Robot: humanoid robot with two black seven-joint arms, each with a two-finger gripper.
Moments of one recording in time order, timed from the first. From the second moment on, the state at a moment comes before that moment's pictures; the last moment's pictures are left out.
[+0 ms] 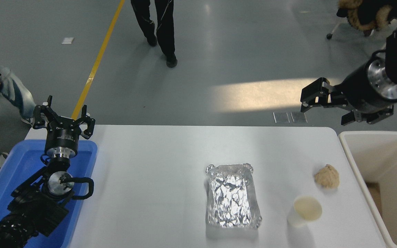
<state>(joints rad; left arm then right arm) -0.61 0.19 -0.97 -0.40 -0.12 -0.54 -0.56 2.57 -0.33 -1.41 1.64 0.15 0.64 -0.03</state>
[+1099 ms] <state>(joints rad) -0.61 0.19 -0.97 -0.40 -0.12 -0.54 -0.56 1.78 -0.32 -1.31 1.61 0.08 0.18 -0.04</state>
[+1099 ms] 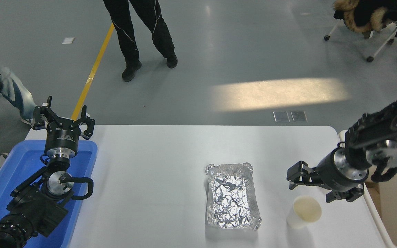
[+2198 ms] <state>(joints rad) -0.61 0.19 -0.97 -0.40 -0.12 -0.54 -0.56 1.42 -0.39 -1.22 1.38 -0.07 0.06 -0.04</state>
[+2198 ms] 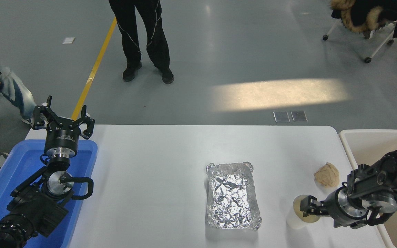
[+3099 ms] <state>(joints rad) -0.61 0.19 -0.97 -0.40 -0.12 -0.54 -0.56 1.95 -0.49 -1.34 1.64 -0.06 0.18 -0.04</state>
